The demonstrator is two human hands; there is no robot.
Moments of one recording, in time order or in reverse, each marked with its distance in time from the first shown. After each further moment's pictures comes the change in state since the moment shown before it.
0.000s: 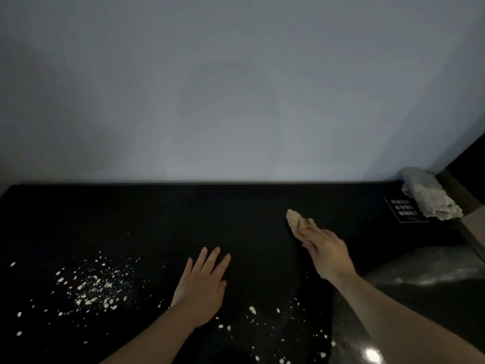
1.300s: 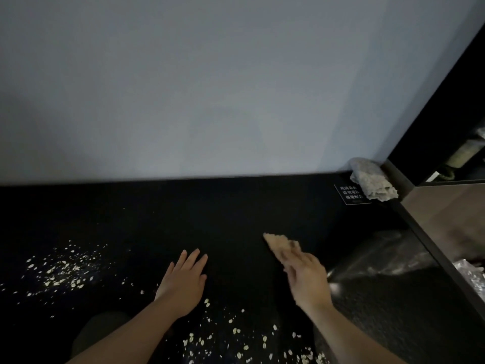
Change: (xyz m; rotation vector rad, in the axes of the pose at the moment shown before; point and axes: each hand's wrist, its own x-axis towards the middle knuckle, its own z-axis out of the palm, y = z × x) left_hand -0.026 0.058 0.018 -0.090 -0.002 -0.033; right_hand -0.119 0.030 -0.015 0.055 -0.017 0.149
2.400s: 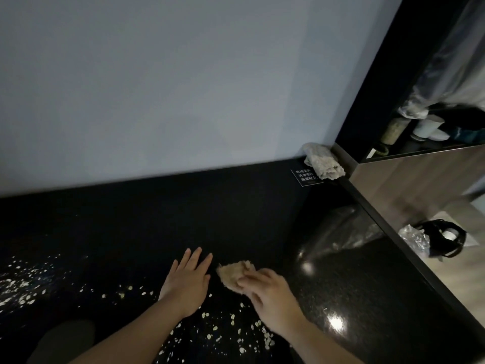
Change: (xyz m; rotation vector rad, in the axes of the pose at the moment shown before) left_hand -0.005 0.063 0.015 0.081 -0.037 0.182; right_hand -0.071 -0.014 -0.019 0.110 -0.137 -0.203
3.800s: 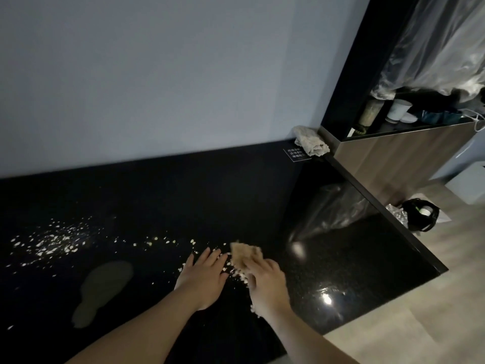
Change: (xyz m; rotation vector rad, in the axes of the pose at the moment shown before) left_hand -0.099 0.012 0.037 0.113 -0.053 0.138; right_hand -0.079 -0.082 0.037 -0.061 0.153 0.331
